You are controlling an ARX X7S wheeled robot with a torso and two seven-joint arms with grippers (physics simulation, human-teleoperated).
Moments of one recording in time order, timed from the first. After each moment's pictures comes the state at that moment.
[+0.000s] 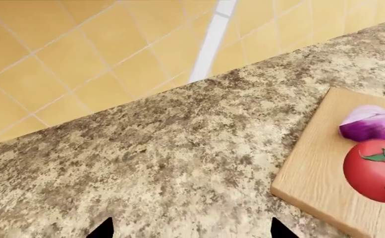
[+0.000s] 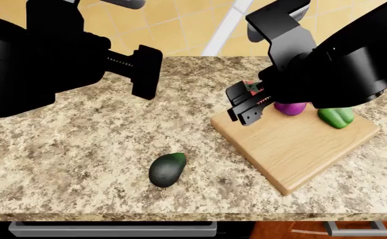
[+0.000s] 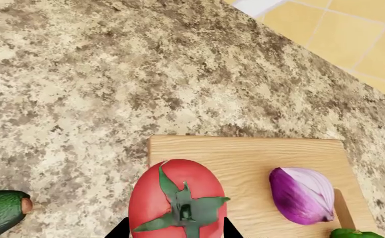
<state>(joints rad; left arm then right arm) -1.70 -0.65 0.82 0.02 -2.09 -1.16 -1.05 1.89 0.57 -1.27 0.21 2.01 1.24 0.75</state>
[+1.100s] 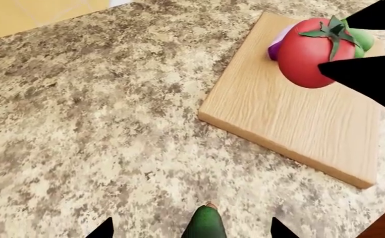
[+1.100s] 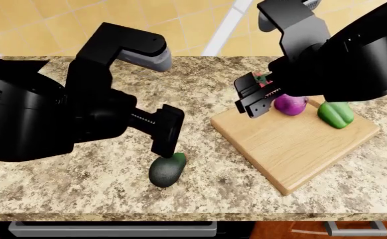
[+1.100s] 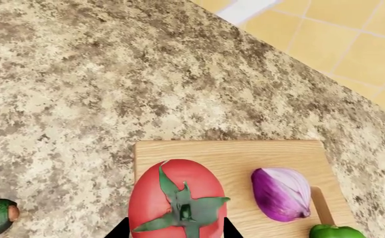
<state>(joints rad) -1.57 -0.67 0.89 0.11 -2.34 -1.11 -1.08 1.93 0.60 -1.28 0.20 2.02 1.24 0.76</state>
